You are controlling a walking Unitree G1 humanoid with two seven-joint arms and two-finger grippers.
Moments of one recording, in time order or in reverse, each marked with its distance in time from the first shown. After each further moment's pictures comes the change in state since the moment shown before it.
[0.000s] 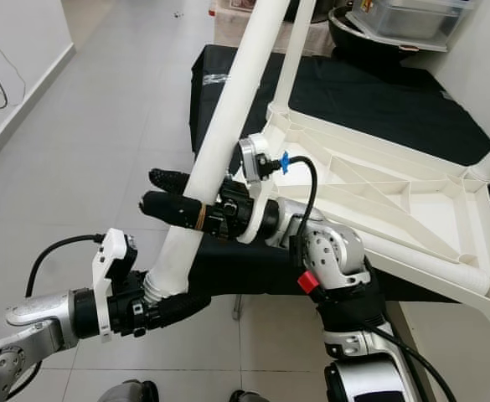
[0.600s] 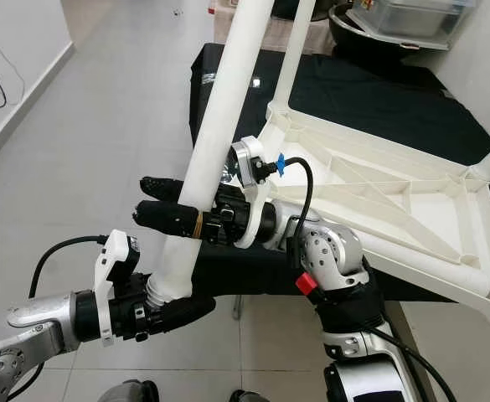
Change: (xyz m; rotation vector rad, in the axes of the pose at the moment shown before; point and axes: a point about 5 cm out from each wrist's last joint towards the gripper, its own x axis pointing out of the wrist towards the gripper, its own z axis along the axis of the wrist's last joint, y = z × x) left arm 0.002 -0.007 0.002 -0.004 0.000 -0.037; right arm 0.005 0.006 0.000 0.006 0.017 0.046
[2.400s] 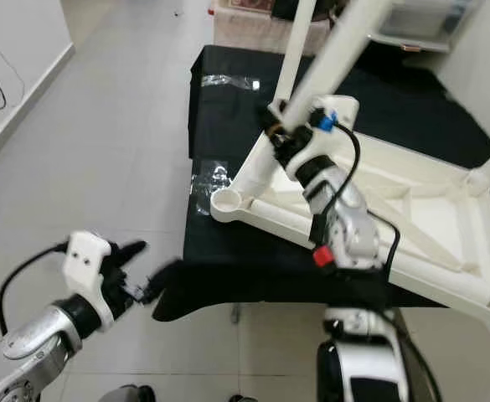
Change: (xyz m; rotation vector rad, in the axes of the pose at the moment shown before) left arm -0.017 0.023 -0.007 0.101 -0.166 0.758; right arm -0.078 -0.048 0.059 -0.524 -0.363 -1.193
